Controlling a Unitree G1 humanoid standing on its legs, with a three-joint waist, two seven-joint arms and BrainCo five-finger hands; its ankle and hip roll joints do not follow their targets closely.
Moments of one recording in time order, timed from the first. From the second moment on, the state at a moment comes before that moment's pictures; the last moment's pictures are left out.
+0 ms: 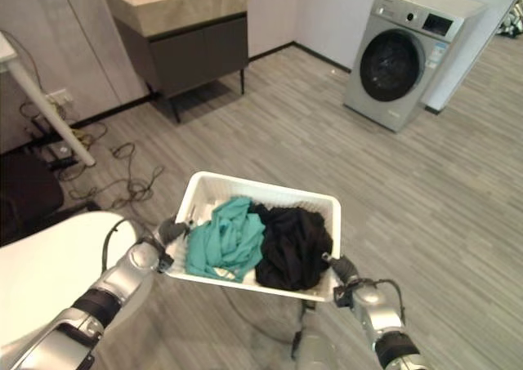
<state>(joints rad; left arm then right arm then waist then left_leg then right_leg) -0.41 0.53 -0.45 0.65 0.10 0.09 0.07 -0.16 -0.36 0.23 0.62 0.33 0.12 0.05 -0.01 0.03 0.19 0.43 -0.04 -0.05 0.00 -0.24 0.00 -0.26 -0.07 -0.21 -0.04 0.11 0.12</state>
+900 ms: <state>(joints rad) -0.41 0.56 -0.48 0.61 0.08 0.09 0.07 -0.19 -0.37 0.25 0.63 0.30 0.10 0.03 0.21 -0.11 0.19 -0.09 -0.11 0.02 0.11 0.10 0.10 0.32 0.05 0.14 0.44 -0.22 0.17</state>
